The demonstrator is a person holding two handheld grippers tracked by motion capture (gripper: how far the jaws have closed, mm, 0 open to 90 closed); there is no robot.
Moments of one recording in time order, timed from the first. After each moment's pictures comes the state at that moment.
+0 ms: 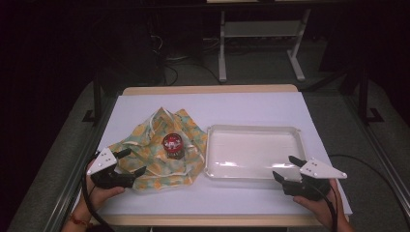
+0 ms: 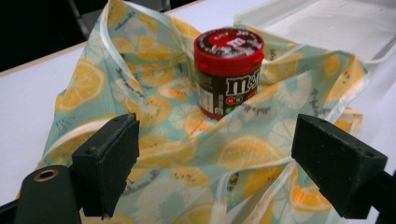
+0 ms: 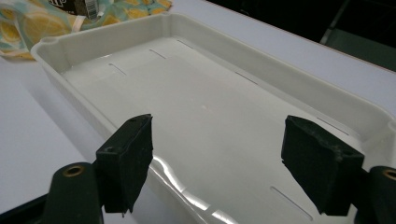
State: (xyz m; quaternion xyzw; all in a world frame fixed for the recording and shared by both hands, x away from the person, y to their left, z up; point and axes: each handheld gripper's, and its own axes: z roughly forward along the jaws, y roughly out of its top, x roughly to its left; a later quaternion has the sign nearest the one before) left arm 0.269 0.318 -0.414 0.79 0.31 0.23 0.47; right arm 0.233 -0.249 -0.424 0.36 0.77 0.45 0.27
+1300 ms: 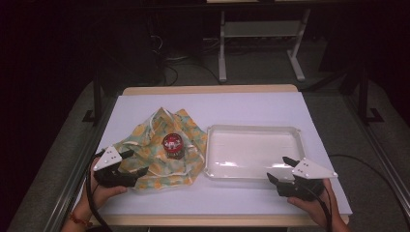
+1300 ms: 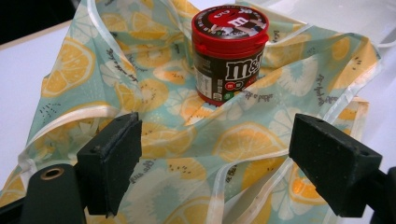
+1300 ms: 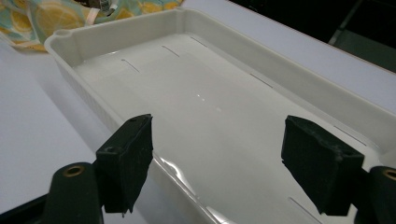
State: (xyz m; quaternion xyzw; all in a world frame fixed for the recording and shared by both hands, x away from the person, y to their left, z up) left arm 0.277 0.310 -0.411 0.82 0.32 0.21 0.43; right arm 0.233 -0.233 -0.422 0.34 0.79 0.43 0.27
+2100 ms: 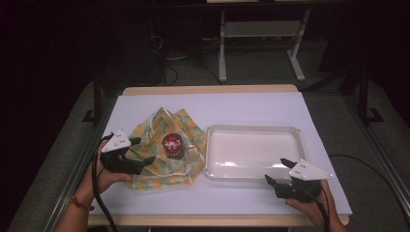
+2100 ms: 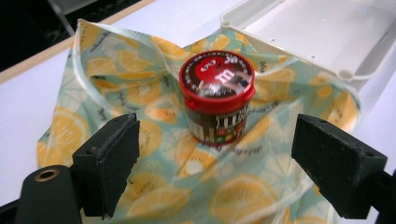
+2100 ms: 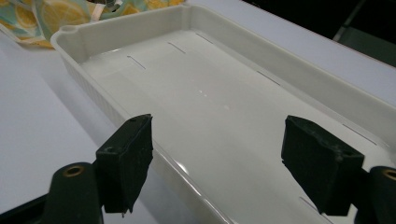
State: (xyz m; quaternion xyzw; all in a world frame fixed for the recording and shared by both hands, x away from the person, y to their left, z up) left arm 0.302 0.284 -0.372 0.84 0.29 0.19 0.42; right arm 0.231 -0.227 -0.424 0.34 0.79 0.43 0.26
